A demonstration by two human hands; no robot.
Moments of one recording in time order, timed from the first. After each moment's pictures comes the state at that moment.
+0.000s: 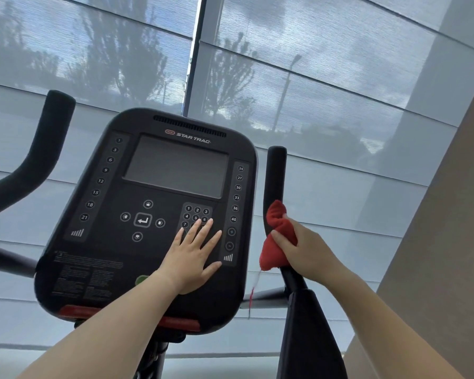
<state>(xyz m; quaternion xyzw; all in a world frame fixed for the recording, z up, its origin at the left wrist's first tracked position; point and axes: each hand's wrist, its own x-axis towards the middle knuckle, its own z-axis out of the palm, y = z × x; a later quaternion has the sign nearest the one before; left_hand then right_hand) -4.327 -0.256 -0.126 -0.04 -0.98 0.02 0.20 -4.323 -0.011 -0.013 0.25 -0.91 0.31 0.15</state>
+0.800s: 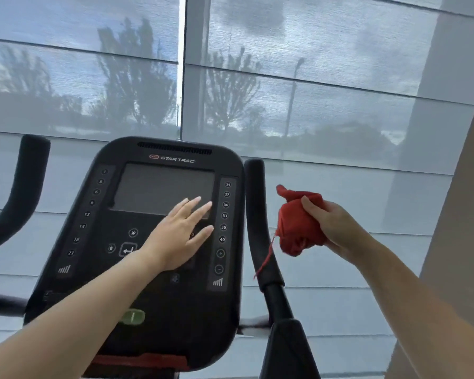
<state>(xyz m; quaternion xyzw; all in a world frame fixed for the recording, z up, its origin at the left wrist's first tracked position) -4.332 -0.255 -0.025 -0.05 -0.95 -0.14 0.28 -4.380 0.043 0.038 0.28 -0.72 0.64 -0.01</state>
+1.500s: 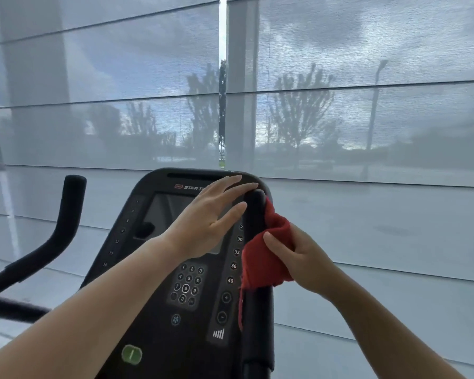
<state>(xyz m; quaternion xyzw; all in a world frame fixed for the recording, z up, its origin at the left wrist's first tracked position) -4.356 -0.190 0.072 -0.06 -0.91 -0.17 0.36 -4.462 -0.011 0.024 0.49 -0.63 0.60 -0.07</state>
